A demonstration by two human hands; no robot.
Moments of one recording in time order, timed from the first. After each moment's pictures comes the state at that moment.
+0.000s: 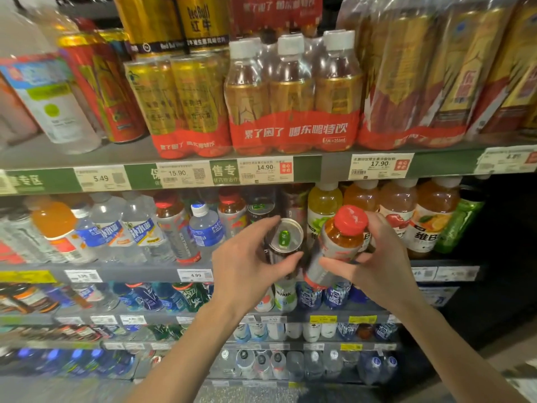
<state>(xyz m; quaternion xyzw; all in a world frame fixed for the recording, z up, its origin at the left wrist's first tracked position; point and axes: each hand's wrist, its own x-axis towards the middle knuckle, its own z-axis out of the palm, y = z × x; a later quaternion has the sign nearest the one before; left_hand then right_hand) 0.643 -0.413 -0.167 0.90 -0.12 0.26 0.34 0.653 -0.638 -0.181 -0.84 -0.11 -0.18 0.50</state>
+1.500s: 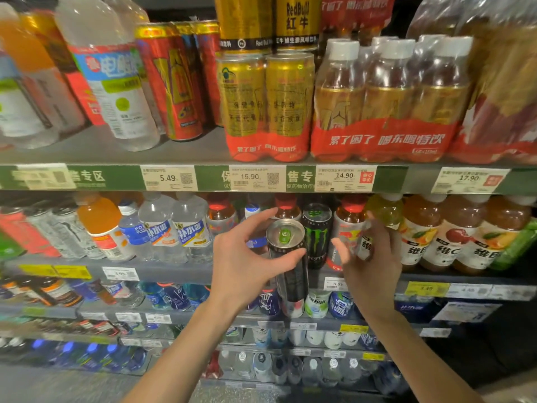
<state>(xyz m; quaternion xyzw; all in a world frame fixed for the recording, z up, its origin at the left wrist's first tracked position) 0.645 -0.317 -0.145 0.82 -0.06 0.21 0.53 0.681 -0.522 -0.218 -0.83 -0.02 -0.38 0.41</state>
